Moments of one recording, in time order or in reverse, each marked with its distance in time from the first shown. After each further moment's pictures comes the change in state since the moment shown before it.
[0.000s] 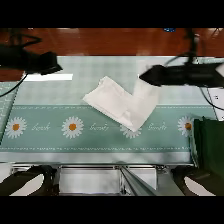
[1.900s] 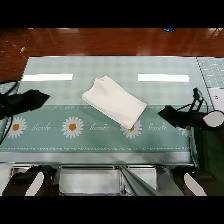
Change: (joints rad) left arm 0.126 0.475 -0.517 -0.109 0.128 0.002; right arm -0.277 0.311 -0.725 -0.249 -0.184 0.314
